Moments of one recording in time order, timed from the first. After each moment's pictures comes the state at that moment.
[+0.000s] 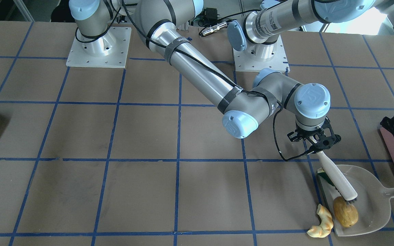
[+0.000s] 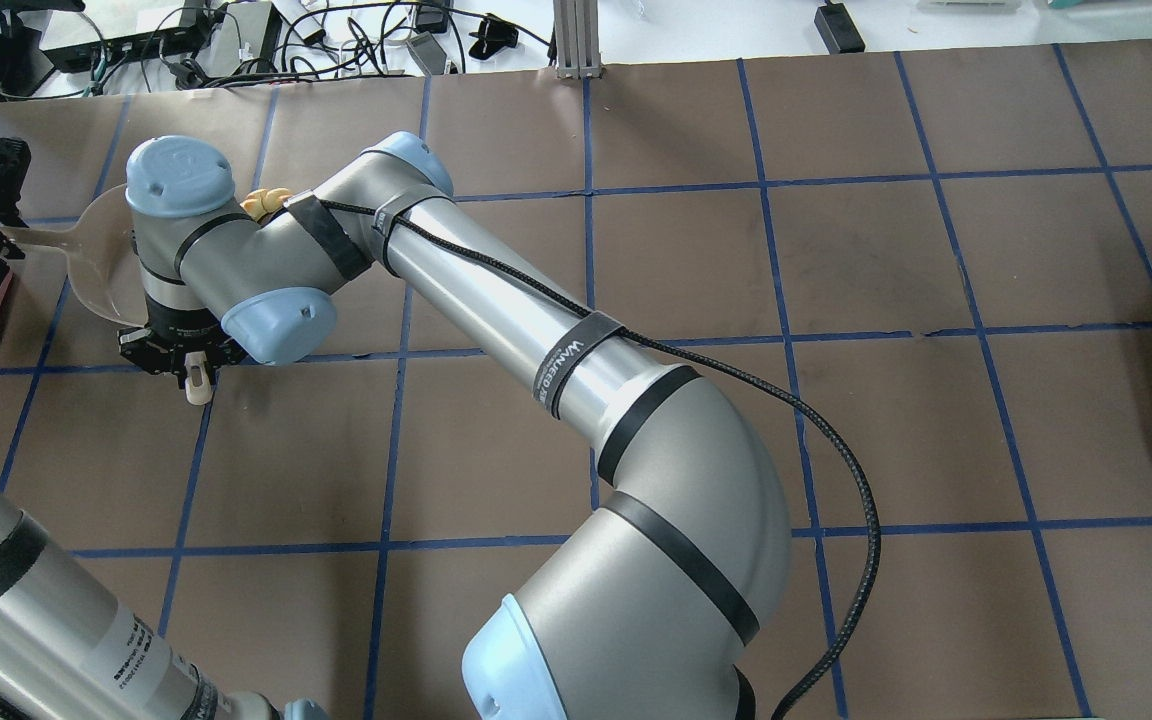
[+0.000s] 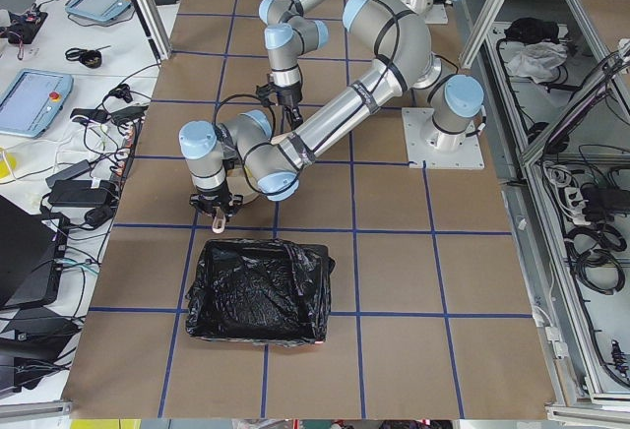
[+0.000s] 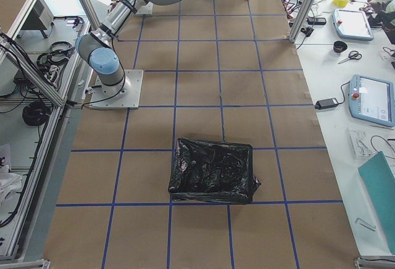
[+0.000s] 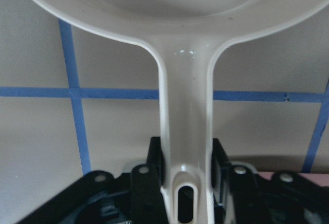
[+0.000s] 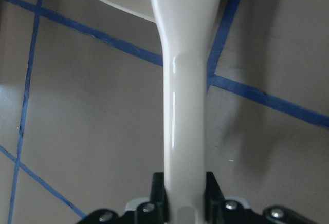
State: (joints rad) left arm -0.97 -2.29 -1.23 -1.09 1.68 2.16; right arm 2.35 -0.44 0.55 -1.91 -1.15 0.48
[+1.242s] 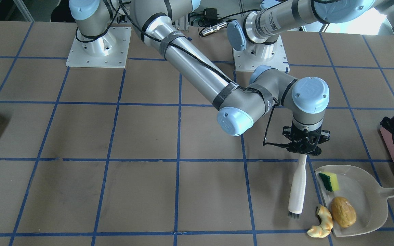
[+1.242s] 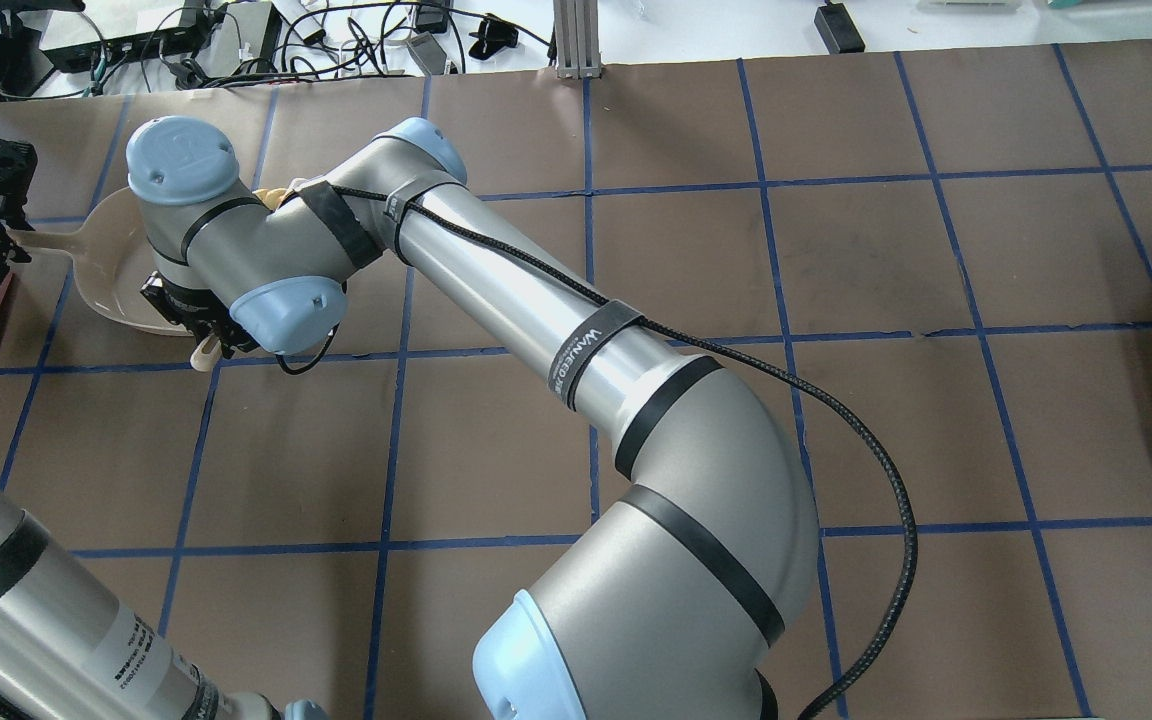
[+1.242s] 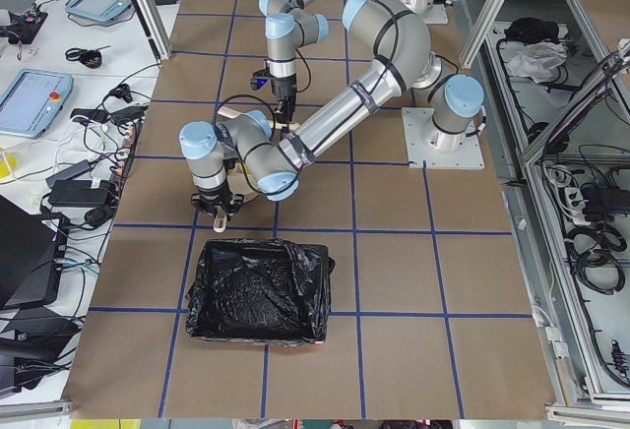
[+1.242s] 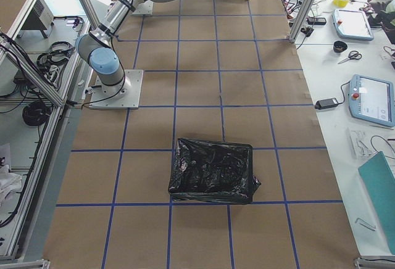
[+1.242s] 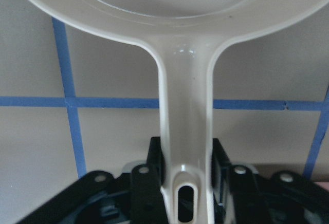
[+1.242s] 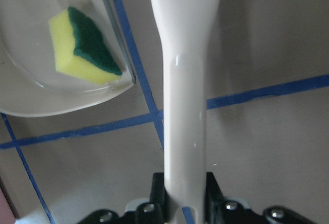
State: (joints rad) left arm -0.97 -2.29 -1.24 -1.09 1.68 2.16; right arm 2.32 -0.49 0.60 -1.95 -1.26 1.19
